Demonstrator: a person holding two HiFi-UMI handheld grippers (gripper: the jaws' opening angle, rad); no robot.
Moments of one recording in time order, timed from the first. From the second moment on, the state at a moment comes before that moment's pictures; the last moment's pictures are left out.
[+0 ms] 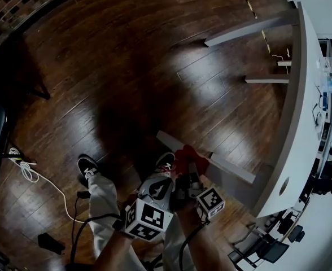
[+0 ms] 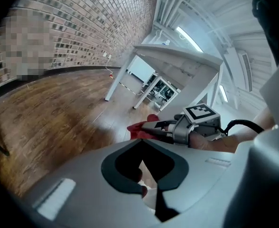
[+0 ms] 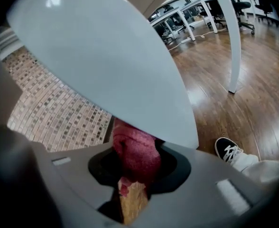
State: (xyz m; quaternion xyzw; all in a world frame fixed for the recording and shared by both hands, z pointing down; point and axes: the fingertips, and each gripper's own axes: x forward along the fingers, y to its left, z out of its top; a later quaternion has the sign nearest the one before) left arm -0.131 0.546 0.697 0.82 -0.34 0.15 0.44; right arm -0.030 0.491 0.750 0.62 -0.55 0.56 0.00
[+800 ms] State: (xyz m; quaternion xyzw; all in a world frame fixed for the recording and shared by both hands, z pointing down) left arm -0.163 0.547 0.825 0.79 -0.37 0.11 0.48; right arm -0.031 0.502 0.979 0.63 -0.54 0.55 0.10
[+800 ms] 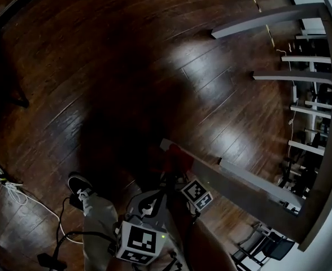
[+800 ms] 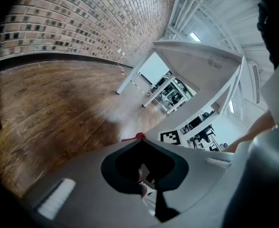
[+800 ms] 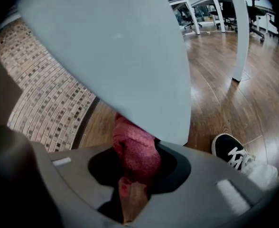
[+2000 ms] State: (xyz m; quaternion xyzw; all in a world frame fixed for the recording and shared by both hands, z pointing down) left arm -0.211 0.549 0.916 0.78 -0.28 0.31 0.47; right arm -0.023 0.508 1.159 0.66 -0.50 0.55 0.11
